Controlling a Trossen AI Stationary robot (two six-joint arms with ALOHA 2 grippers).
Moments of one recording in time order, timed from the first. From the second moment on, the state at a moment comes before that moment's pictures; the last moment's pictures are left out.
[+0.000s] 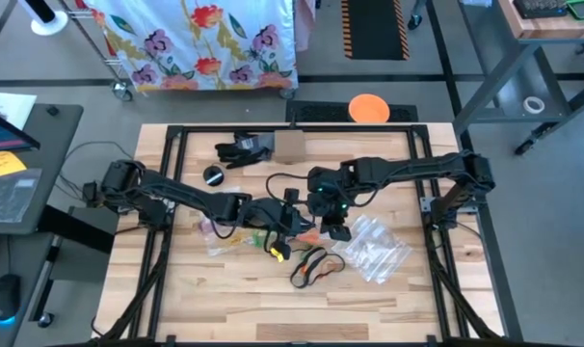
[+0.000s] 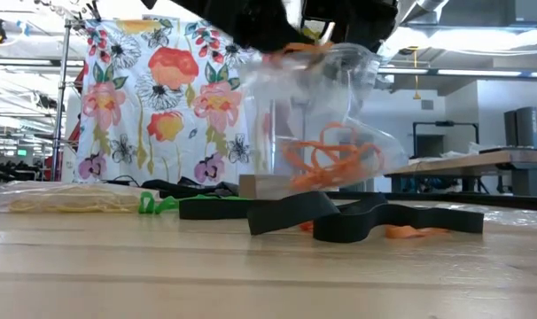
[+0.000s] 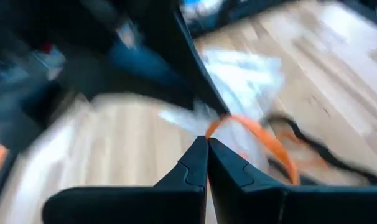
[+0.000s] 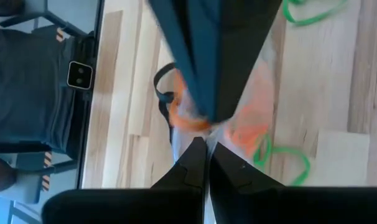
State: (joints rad) left arm -0.17 1.65 1.09 0.13 -0.19 0.30; right arm -0.02 1.67 1.40 -0.85 -0.47 0.03
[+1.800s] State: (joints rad) left arm -0.15 1.70 1.11 0.07 -0.09 0.18; right arm 0.02 1.67 1.41 -0.85 -0.46 0.06
